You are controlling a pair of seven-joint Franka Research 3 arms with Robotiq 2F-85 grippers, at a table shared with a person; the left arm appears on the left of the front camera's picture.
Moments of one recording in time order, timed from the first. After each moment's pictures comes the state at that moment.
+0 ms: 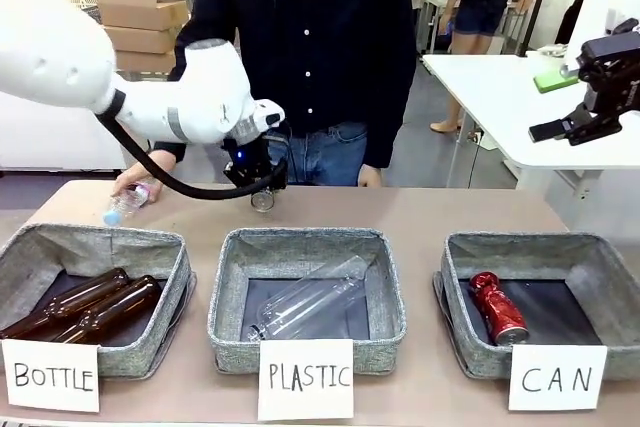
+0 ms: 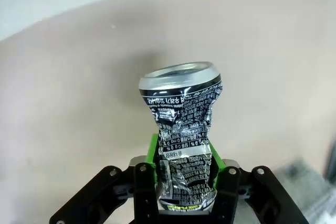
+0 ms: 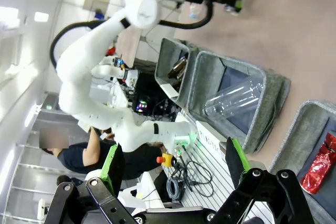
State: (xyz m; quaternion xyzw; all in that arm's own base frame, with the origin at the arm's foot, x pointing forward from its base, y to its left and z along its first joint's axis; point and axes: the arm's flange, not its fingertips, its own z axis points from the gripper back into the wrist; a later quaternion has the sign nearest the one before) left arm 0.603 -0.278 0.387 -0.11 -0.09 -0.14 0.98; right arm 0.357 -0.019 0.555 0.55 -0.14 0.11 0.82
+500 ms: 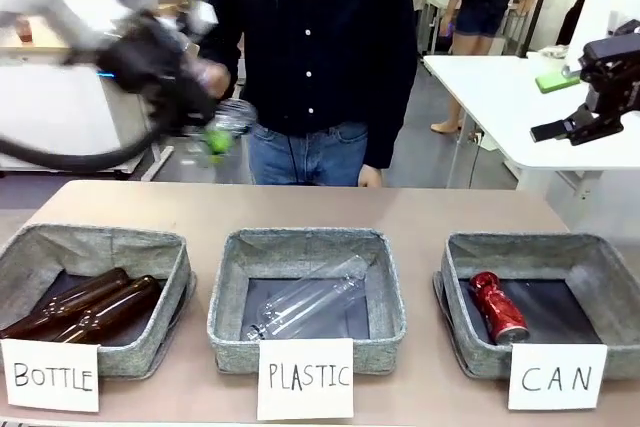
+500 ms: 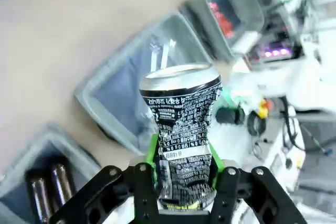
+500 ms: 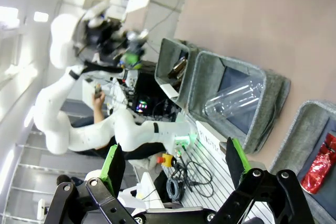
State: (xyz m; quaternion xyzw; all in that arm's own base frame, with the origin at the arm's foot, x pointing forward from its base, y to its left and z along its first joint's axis) left arm 0.381 -0.157 0.575 -0.35 -0.10 -0.34 0.87; right arm 0.357 -0.020 0.555 0.55 -0.14 0.11 0.82
